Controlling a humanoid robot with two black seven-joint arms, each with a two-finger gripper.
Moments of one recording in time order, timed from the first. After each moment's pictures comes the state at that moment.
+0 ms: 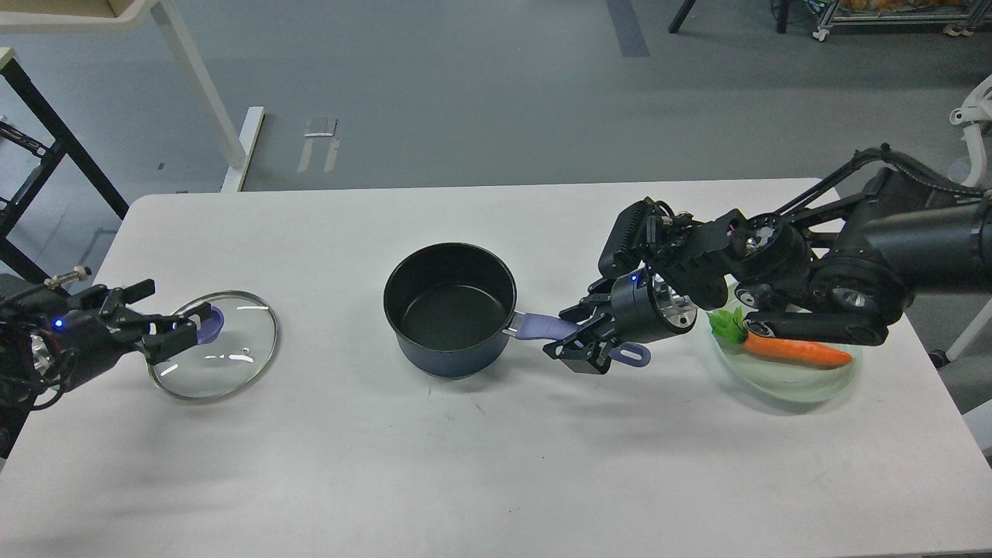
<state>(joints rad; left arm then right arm) -0.74 0.88 0.01 -0.87 1.36 0.39 -0.49 1.59 -0.28 -0.76 1.23 -1.31 -0.02 0.37</state>
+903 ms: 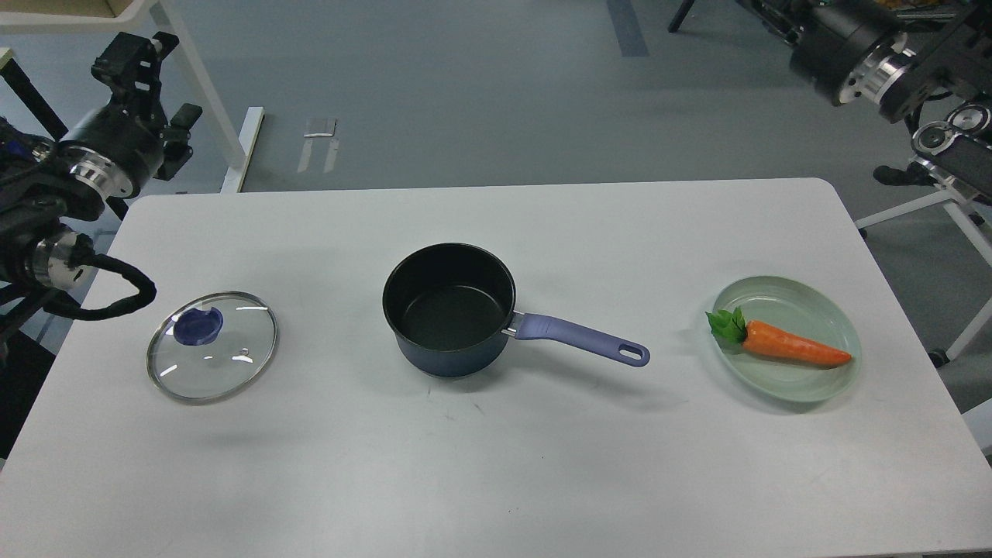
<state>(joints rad) -0.99 0.65 -0.18 -0.79 0.06 -0.10 -0.49 1.18 -0.69 0.26 1.01 -0.73 -0.04 0.37</state>
